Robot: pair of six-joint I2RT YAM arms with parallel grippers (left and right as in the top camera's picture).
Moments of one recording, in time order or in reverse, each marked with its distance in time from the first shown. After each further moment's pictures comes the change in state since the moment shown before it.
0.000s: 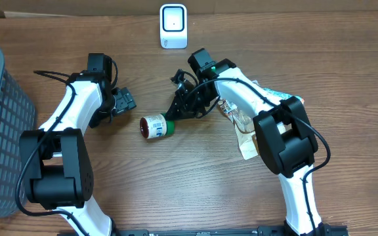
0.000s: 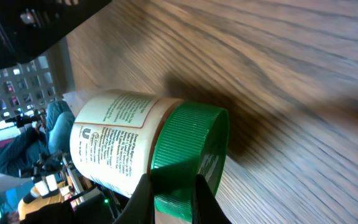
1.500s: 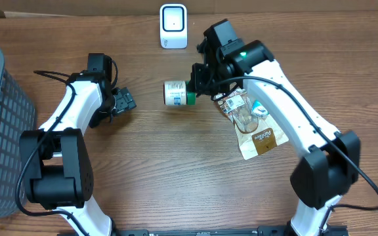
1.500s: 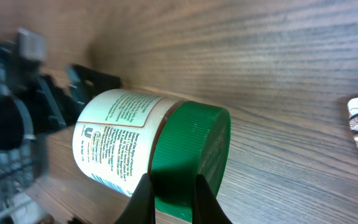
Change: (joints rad) left arm 0.000 0.000 0.000 0.000 0.000 0.000; right arm -0.021 -0.344 0.067 -0.134 0.447 0.272
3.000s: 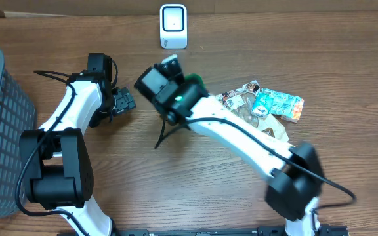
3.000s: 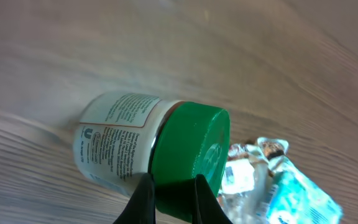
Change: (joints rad) left arm 0.000 0.000 0.000 0.001 0.000 0.000; right arm 0.382 0.111 0.019 -0.047 1.031 -0.172
